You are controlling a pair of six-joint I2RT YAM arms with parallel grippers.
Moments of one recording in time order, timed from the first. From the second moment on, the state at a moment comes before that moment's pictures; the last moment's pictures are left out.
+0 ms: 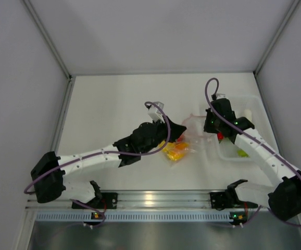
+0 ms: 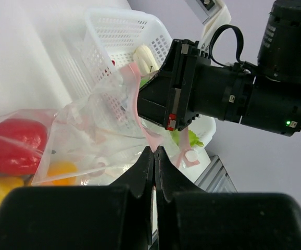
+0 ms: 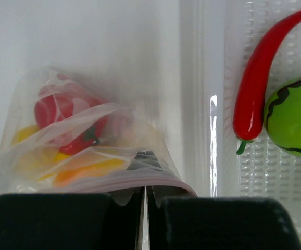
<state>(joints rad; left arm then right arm) -1.07 1.33 0.89 0.33 -0.23 -0.81 0.40 1.16 0.94 -0.61 0.17 0.43</state>
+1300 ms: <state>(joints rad) -1.07 1.37 0.93 0.34 -0.23 -0.85 0.66 1.16 0.89 -0.44 0.28 0.82</state>
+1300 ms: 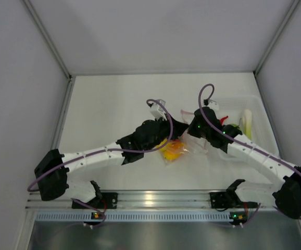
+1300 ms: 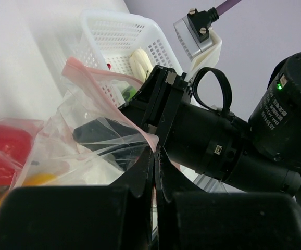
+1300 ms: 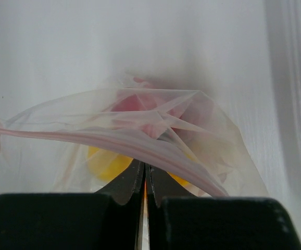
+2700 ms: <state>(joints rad) -1.05 1.27 0.89 0.30 -0.25 -0.82 0.86 1.30 0.69 -0.08 0.10 0.71</state>
